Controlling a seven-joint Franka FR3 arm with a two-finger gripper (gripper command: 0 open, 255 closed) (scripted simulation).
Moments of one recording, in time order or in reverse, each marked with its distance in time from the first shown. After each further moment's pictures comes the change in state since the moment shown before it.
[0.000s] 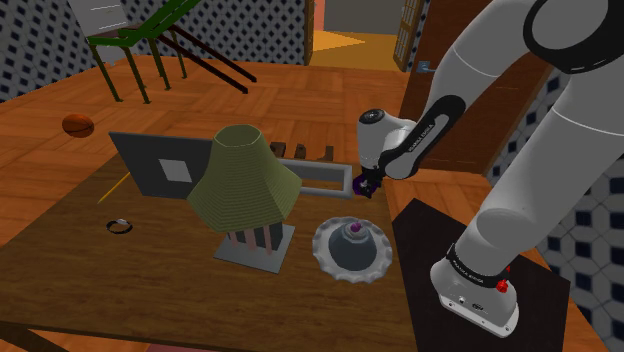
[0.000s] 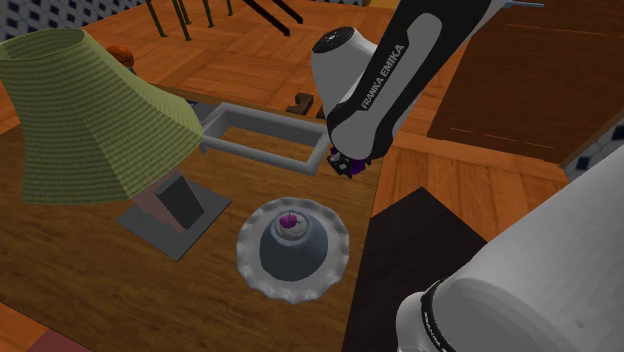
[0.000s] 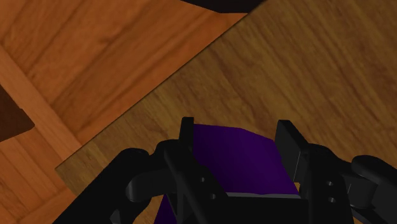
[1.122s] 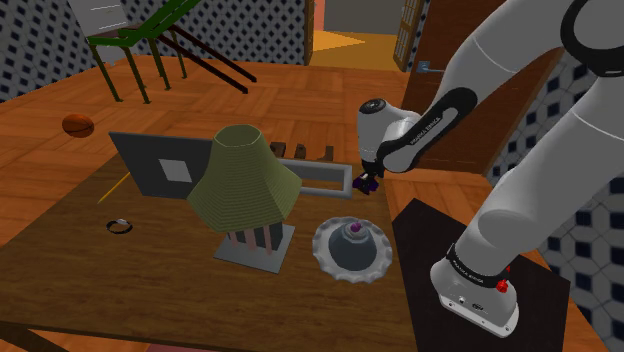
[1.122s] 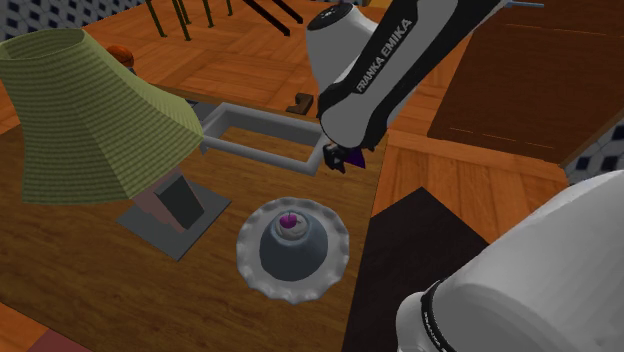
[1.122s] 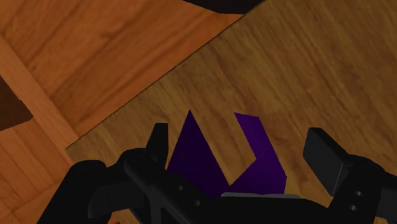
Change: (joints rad) arm 0.031 -0.115 0.015 -0.014 0.089 -0.097 -0.097
